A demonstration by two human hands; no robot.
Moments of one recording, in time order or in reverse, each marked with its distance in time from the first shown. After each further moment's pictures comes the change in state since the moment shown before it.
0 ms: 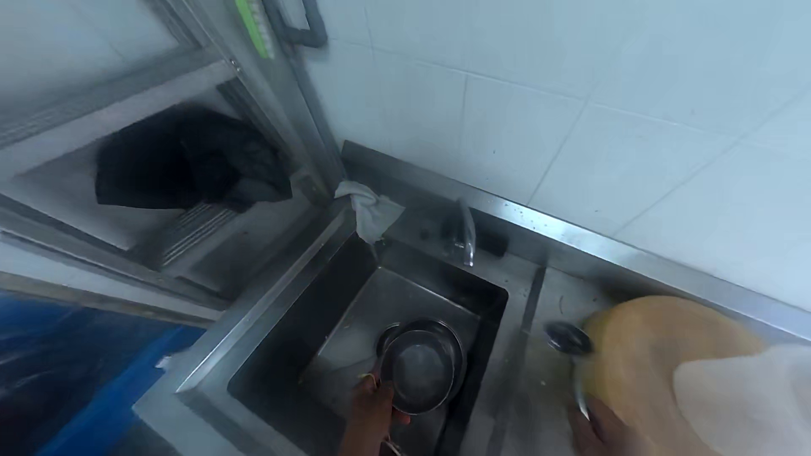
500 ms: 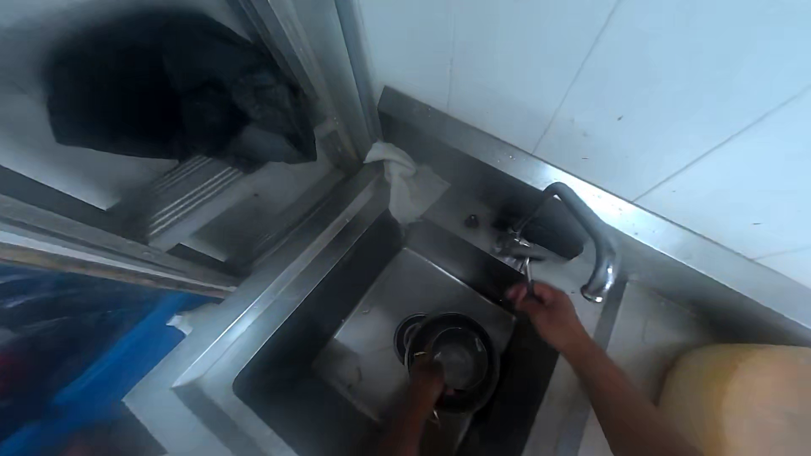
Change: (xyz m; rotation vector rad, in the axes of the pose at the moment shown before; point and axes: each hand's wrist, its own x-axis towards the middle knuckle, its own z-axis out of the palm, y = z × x) left_hand 0.170 -0.102 0.036 0.297 -0.077 -0.145; right_hand 0.240 -0.104 0.139 0.210 -0.288 -0.258
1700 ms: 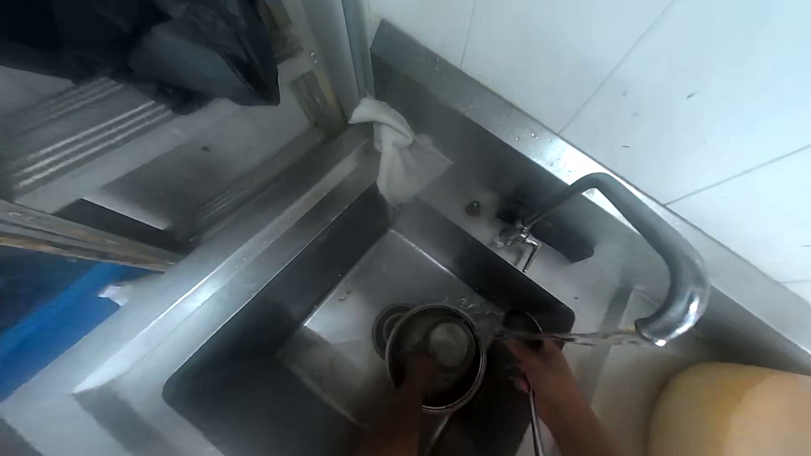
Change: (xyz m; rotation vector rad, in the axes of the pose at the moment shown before) left_hand 0.084 -0.039 0.049 0.343 -0.069 -0.140; right_hand -0.051 0.002 0.048 0.352 0.199 0.708
